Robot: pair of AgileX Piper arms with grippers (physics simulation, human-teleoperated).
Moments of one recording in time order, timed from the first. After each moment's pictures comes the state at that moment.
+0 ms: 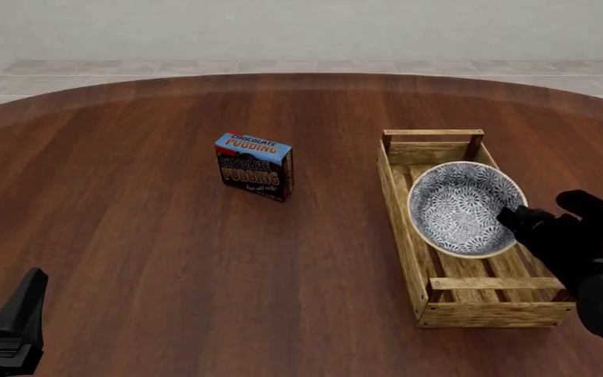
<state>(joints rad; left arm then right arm) 0.00 0.00 0.00 0.00 0.00 -0.12 1.49 -0.38 -0.66 0.39</state>
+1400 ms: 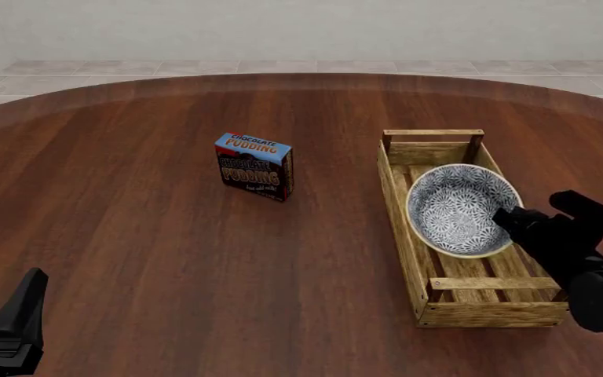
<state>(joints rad) 0.00 0.00 0.00 0.00 0.00 -0.12 1.56 -0.40 -0.70 0.38</state>
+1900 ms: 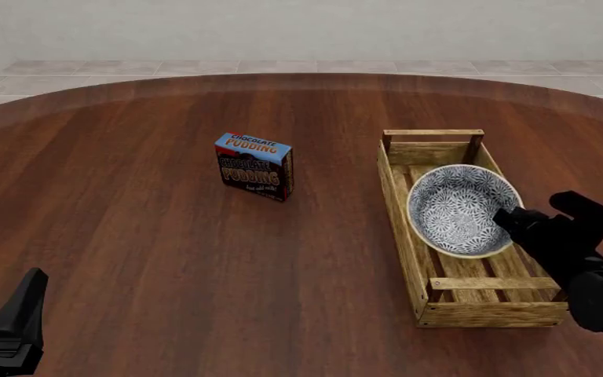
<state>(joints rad) 0.00 0.00 0.00 0.00 0.00 -0.13 1.57 -0.40 -0.71 0.38</state>
